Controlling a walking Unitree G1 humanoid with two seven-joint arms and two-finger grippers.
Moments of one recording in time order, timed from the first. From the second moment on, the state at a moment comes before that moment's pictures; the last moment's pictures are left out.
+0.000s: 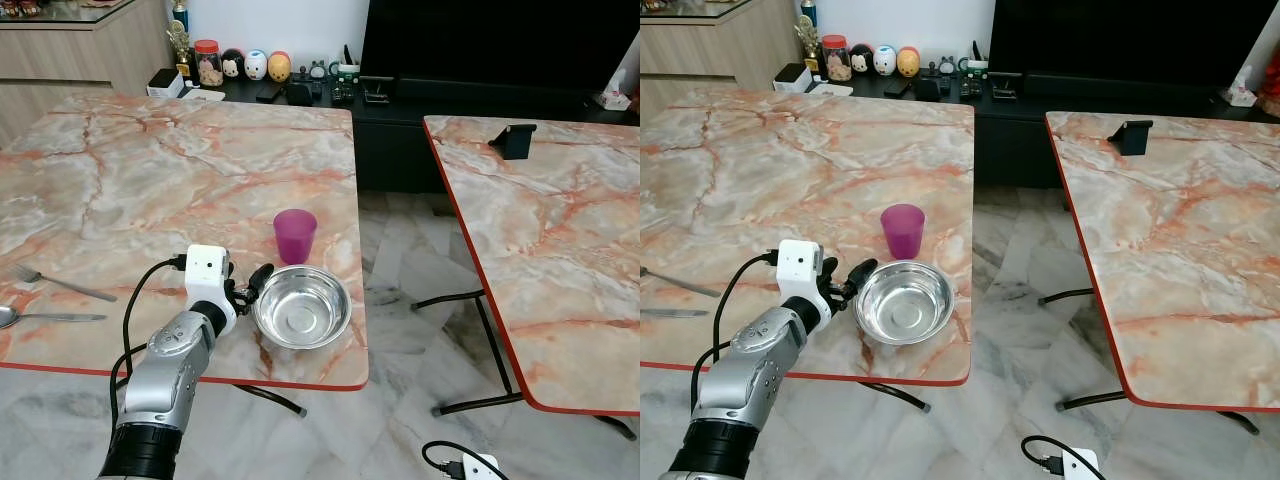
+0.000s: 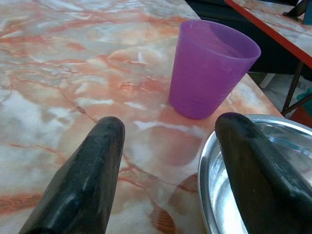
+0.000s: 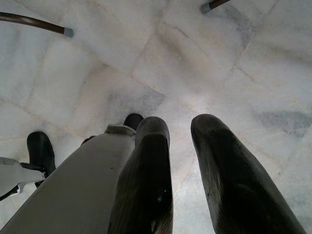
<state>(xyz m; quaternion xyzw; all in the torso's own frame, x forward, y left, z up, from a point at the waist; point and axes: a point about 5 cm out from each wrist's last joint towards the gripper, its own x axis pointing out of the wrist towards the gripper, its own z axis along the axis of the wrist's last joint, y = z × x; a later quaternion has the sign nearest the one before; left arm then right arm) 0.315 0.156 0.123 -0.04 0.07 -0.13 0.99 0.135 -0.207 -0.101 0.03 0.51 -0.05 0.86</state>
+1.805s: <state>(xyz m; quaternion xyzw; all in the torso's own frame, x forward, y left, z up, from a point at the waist) 0.307 0.134 0.098 0.00 0.18 -0.20 0.96 0.133 -0.207 -0.101 0.02 0.51 -0.05 0.86</state>
